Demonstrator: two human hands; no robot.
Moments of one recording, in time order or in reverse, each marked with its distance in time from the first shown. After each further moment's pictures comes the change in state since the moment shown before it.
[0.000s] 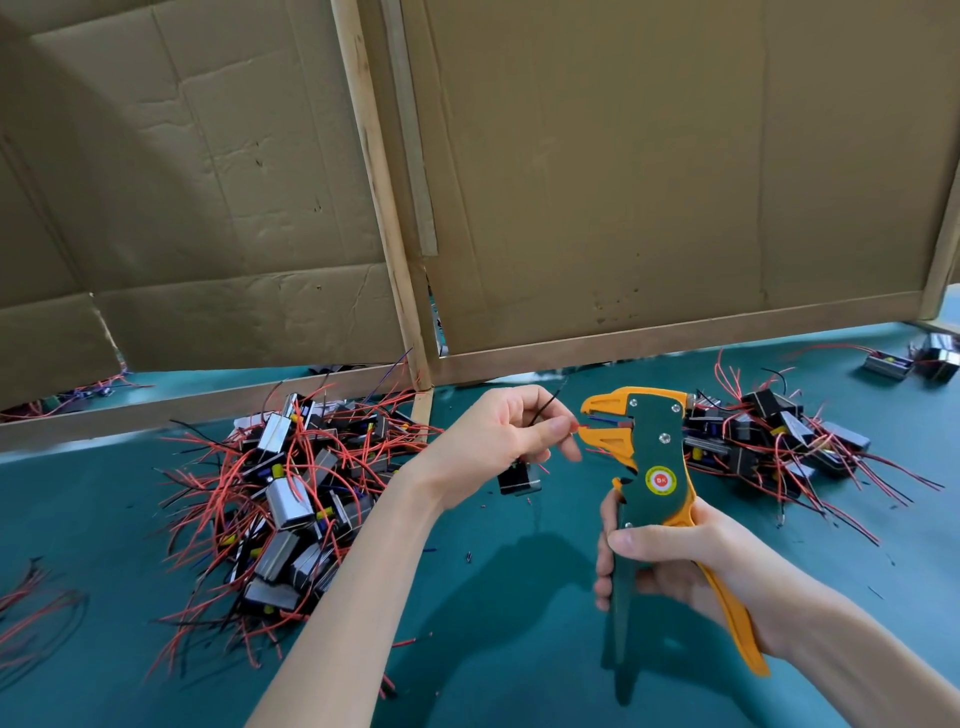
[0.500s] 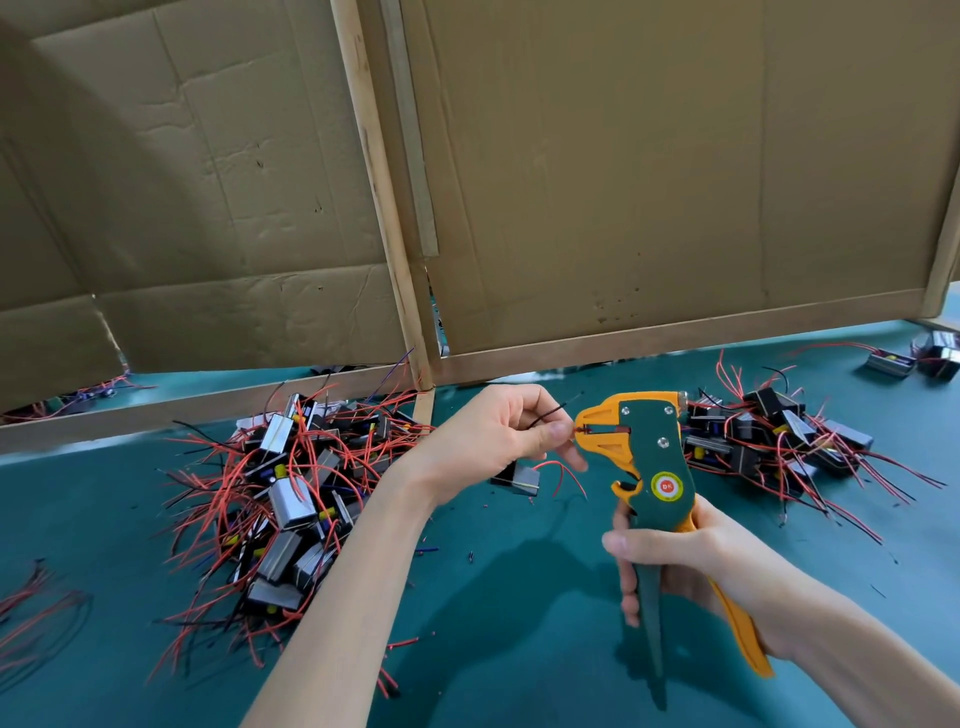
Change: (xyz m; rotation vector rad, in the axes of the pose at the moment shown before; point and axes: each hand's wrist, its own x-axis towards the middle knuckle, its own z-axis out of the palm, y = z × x) left_hand -0.004 0.007 -0.005 0.125 -0.046 0.016; right_hand -0.007 0.000 0.001 -0.149 0.053 0.037
